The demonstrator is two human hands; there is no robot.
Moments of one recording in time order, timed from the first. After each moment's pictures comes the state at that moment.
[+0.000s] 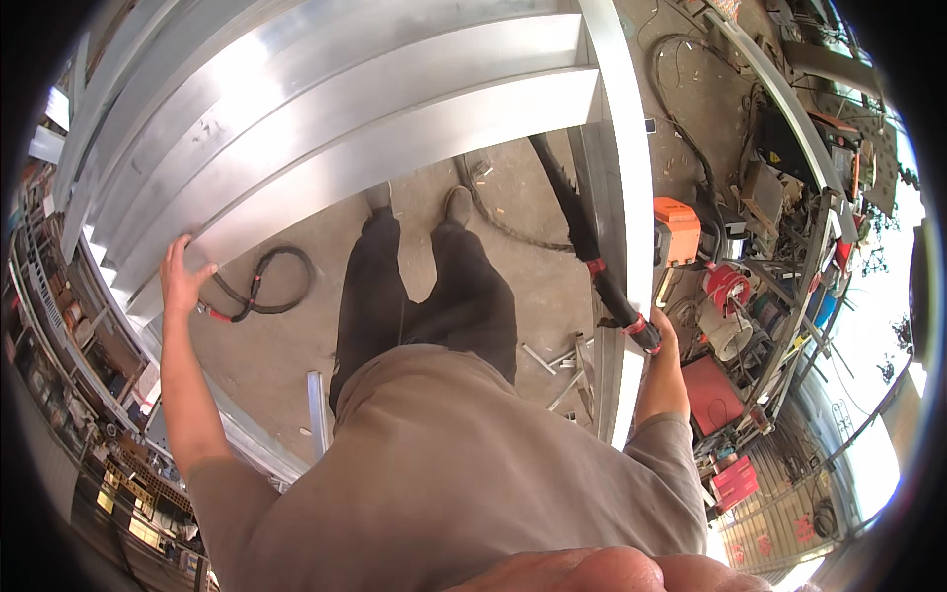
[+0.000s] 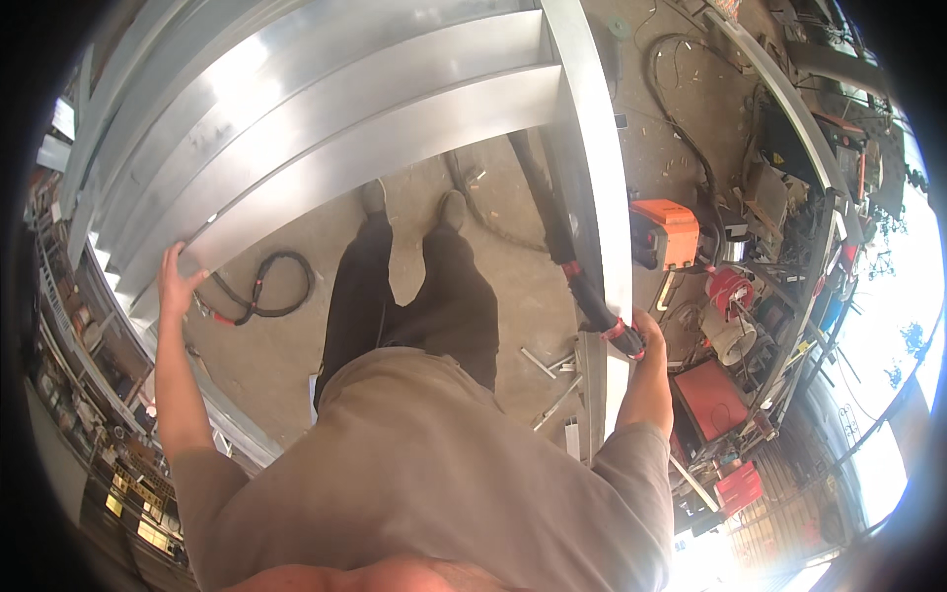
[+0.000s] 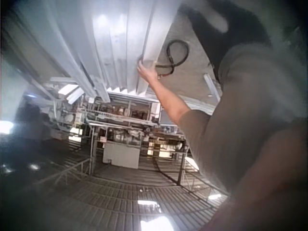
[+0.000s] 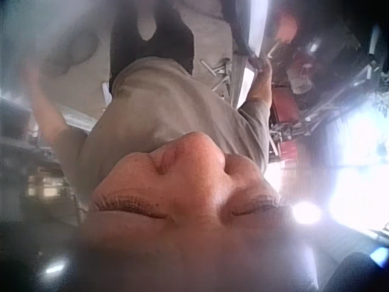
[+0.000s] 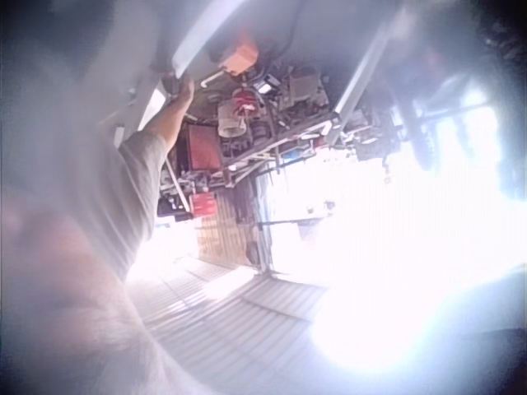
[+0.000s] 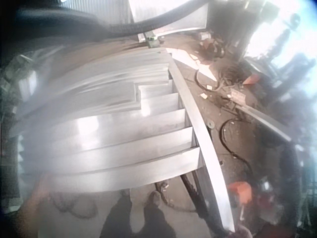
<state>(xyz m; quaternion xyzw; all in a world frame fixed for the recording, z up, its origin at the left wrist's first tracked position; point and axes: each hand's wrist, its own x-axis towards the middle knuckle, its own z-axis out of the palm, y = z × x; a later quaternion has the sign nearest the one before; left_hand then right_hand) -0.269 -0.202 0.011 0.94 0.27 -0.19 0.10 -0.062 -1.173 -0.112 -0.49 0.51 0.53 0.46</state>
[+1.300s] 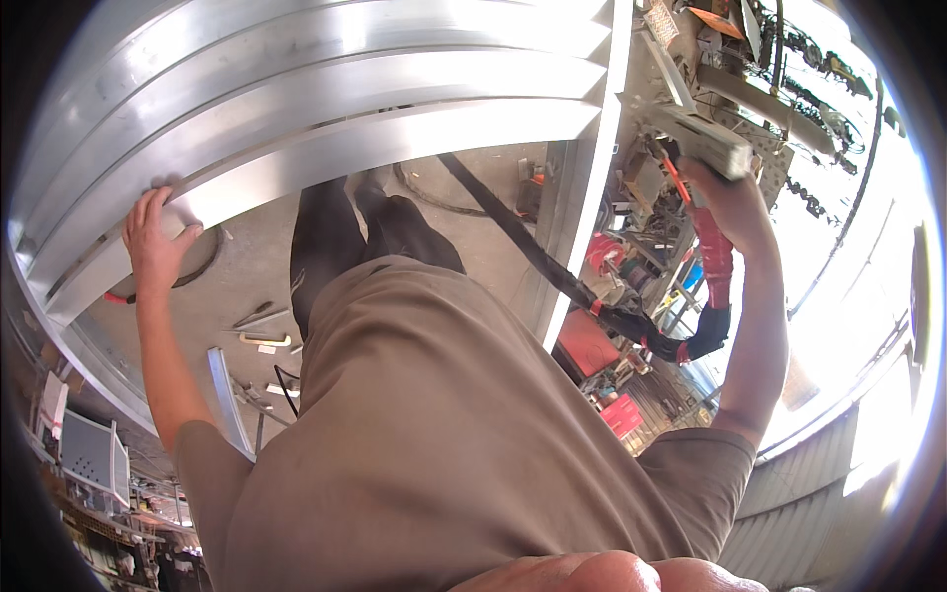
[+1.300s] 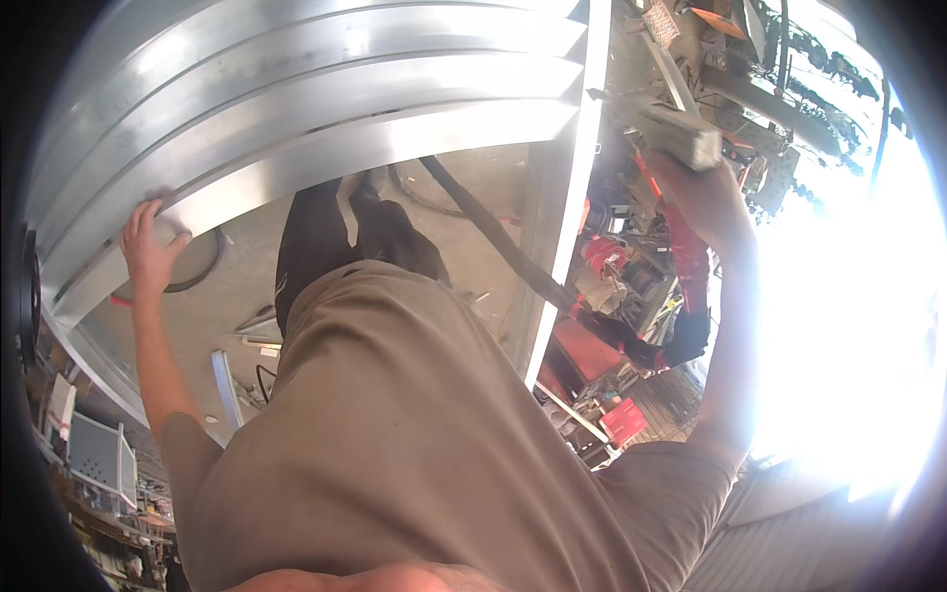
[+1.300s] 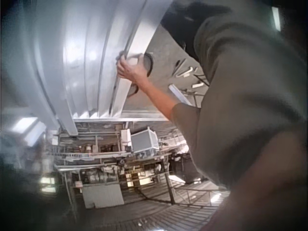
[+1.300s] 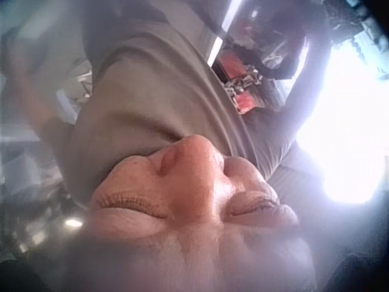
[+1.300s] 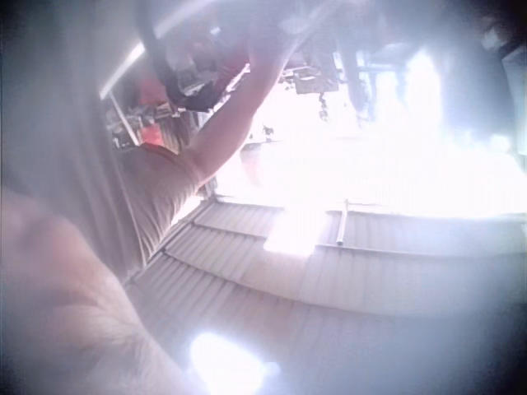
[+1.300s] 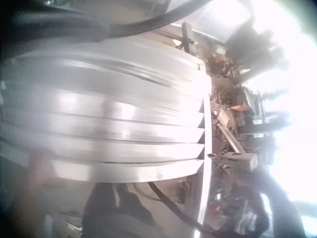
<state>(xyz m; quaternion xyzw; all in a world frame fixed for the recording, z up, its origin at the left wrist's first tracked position) -0.294 -0.177 -0.012 0.94 0.26 -0.13 0.17 0.183 -0.653 0.284 -0.94 0.02 0.35 0.05</state>
